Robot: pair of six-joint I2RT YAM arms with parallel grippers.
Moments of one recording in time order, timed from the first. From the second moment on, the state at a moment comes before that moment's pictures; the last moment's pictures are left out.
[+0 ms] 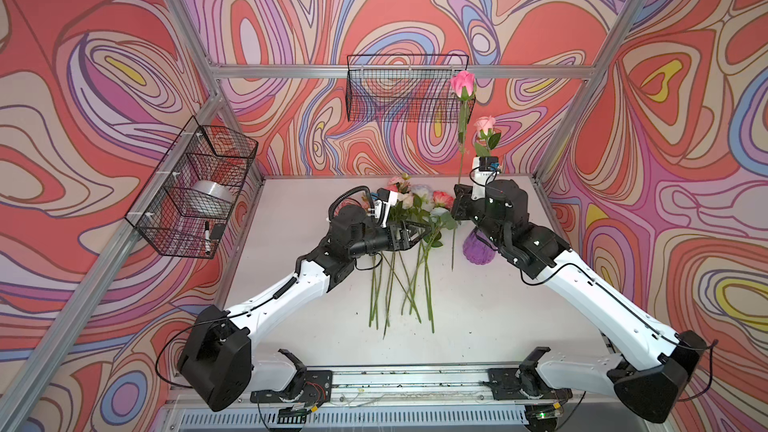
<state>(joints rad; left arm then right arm) -0.63 1.34 0.94 0.27 0.63 -0.87 0.60 1.23 1.28 -0.30 0.35 0.32</state>
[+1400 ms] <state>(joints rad) -0.70 1.35 0.94 0.30 0.70 -0.86 0.31 1.24 1.17 0.17 0.68 0.07</state>
